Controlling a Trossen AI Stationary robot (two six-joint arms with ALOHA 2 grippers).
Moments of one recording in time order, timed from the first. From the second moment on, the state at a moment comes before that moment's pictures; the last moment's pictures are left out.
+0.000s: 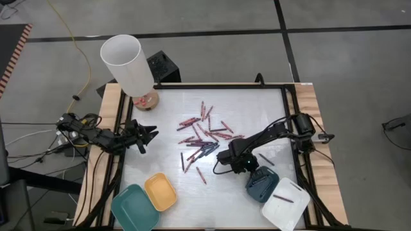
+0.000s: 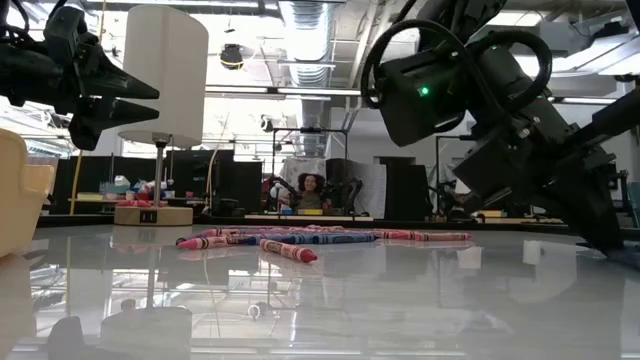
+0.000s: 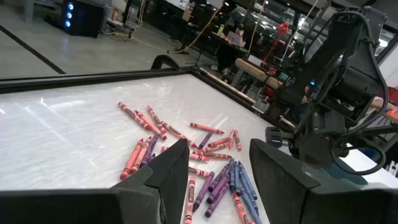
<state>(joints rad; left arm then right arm) -0.42 0.02 0.03 0.03 -0.85 -0.44 0.20 1.92 1.21 -1.18 -0.29 -0.24</state>
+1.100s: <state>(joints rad) -0.42 0.02 0.03 0.03 -0.85 -0.46 0.01 1.73 1.22 -1.34 0.03 0.32</state>
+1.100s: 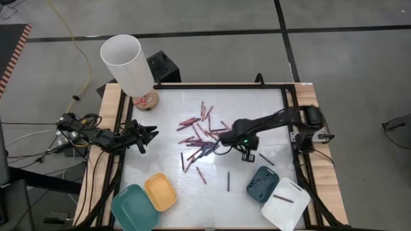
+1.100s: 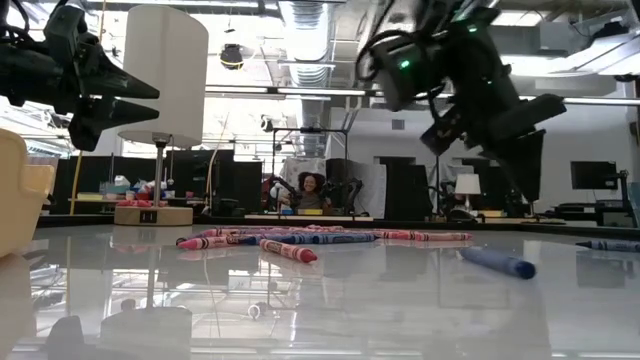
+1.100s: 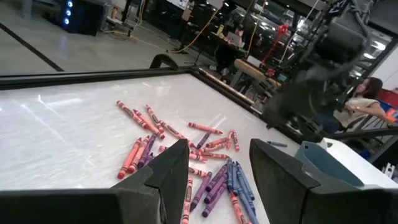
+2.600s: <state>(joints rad) -0.42 0.02 0.03 0.03 -0.84 -0.48 0.21 1.54 0.76 -0.90 0.00 0.64</state>
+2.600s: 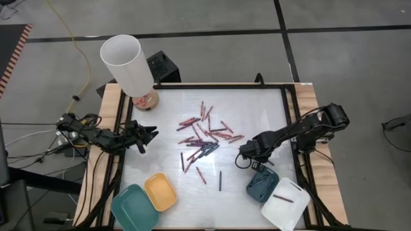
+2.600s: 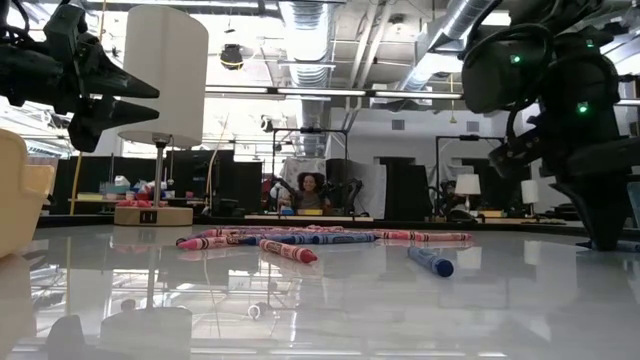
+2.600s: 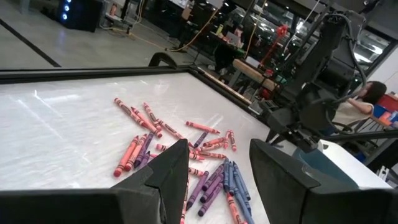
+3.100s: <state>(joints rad) -0.42 0.02 0.03 0.03 -0.85 -0.48 0.19 1.43 0.80 -0.88 0.14 0.62</state>
